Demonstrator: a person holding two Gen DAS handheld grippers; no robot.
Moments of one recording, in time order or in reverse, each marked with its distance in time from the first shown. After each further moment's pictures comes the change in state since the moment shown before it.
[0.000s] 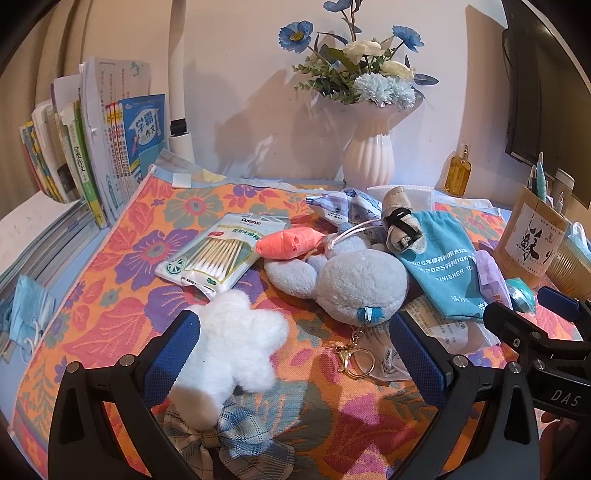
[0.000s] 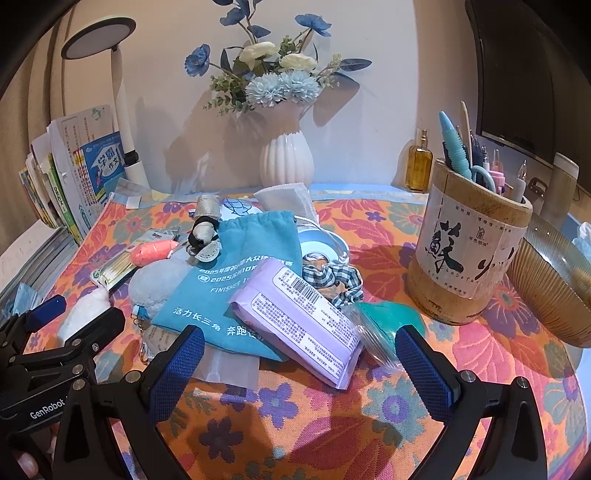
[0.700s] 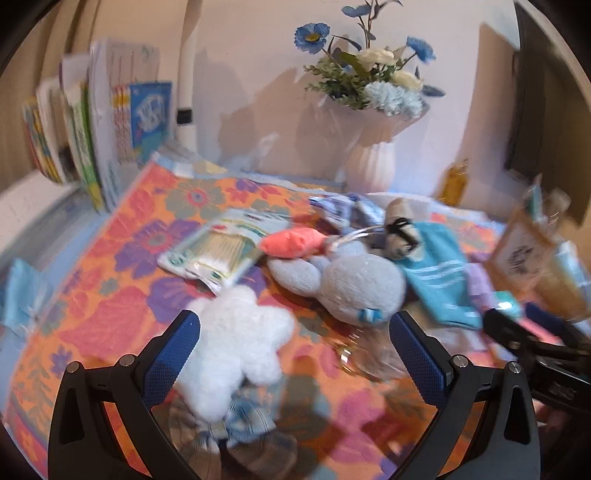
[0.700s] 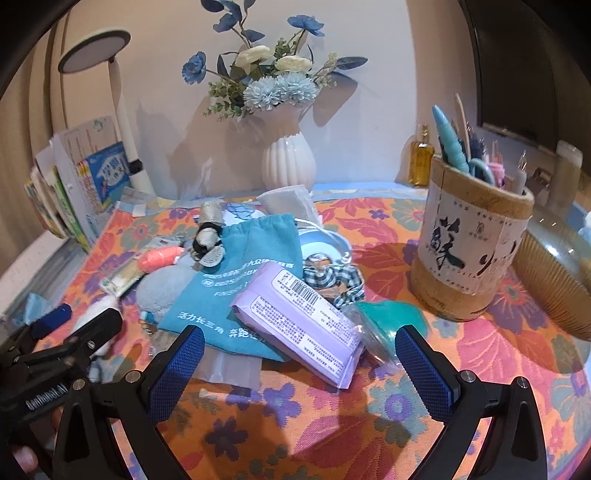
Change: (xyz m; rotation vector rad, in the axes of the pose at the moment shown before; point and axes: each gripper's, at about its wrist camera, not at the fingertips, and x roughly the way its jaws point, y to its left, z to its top) left arm -0.011 0.021 0.004 -0.081 0.034 -0.107; right arm -0.006 -0.012 0.002 0.035 0.033 0.069
